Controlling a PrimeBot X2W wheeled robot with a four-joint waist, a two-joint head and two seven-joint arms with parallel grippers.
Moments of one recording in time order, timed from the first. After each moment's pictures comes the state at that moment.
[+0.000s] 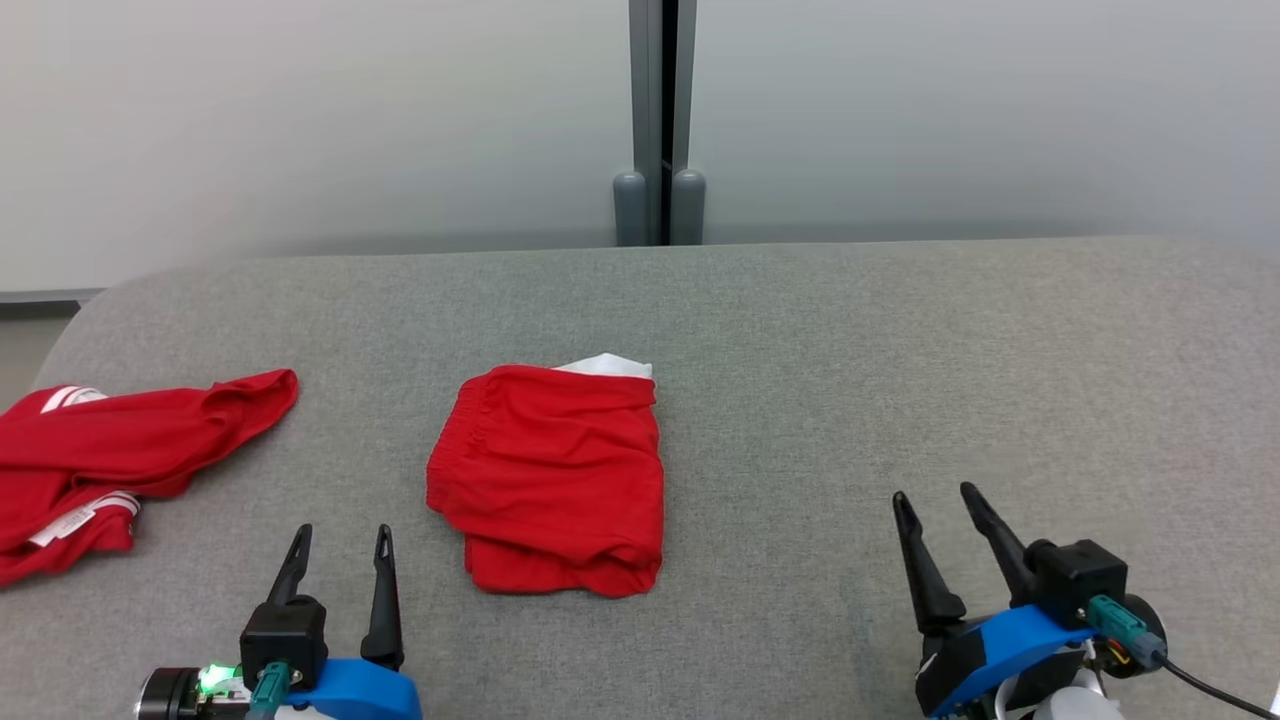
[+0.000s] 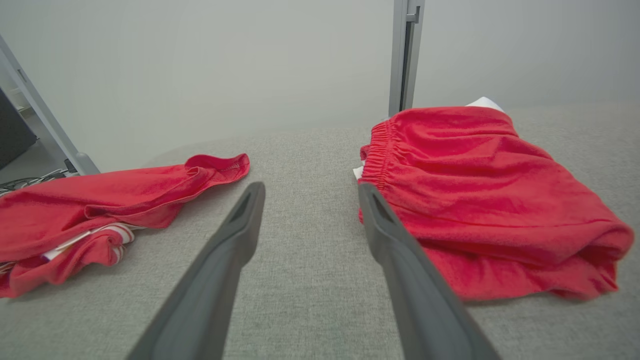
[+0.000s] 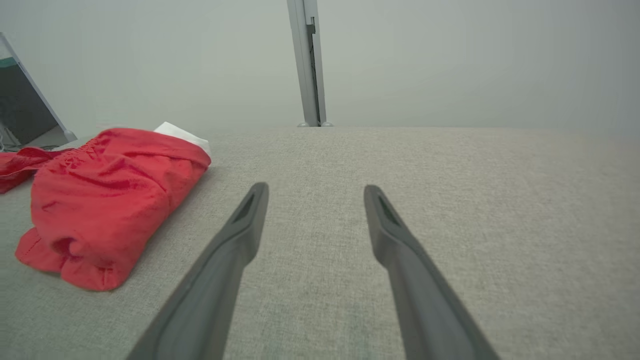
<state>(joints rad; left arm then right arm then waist) -0.06 0.09 -0.06 0.42 -0.02 -0.01 -0.26 -0.17 -0.05 0.08 0.46 0.15 0.13 -0.26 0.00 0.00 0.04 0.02</state>
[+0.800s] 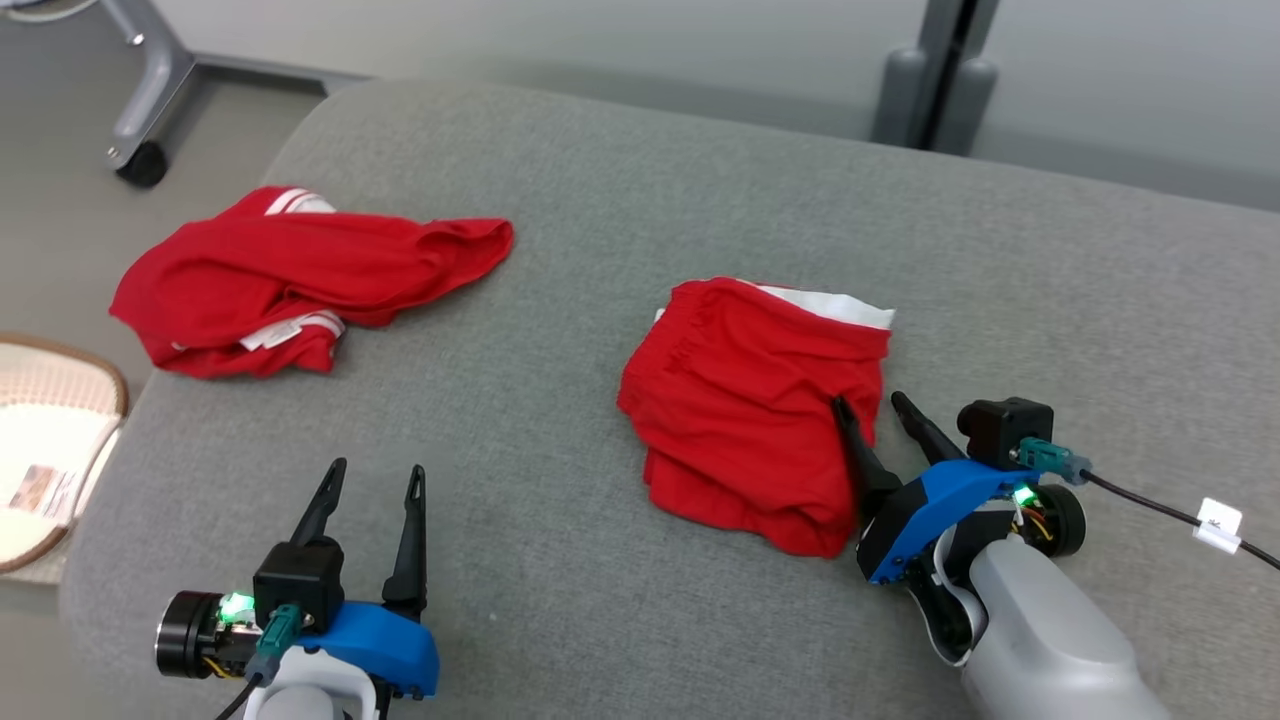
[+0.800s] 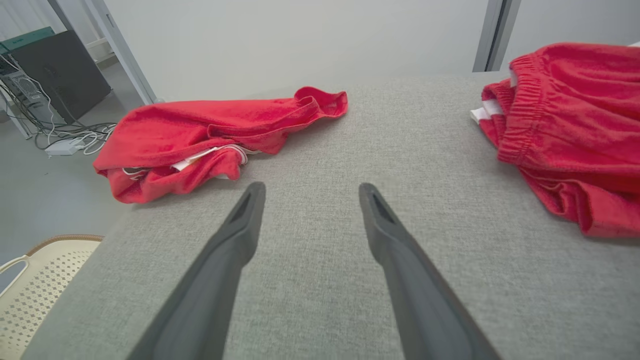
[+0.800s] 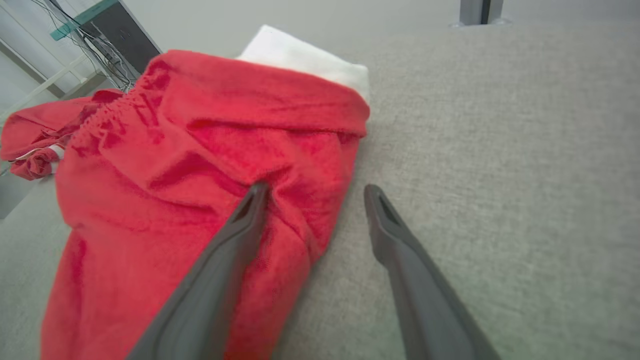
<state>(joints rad) -0.15 0.11 -0.10 0.43 -0.04 -0.08 -0.26 -0.59 -0.05 0.28 0.95 0.43 0.13 -0.26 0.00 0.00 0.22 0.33</state>
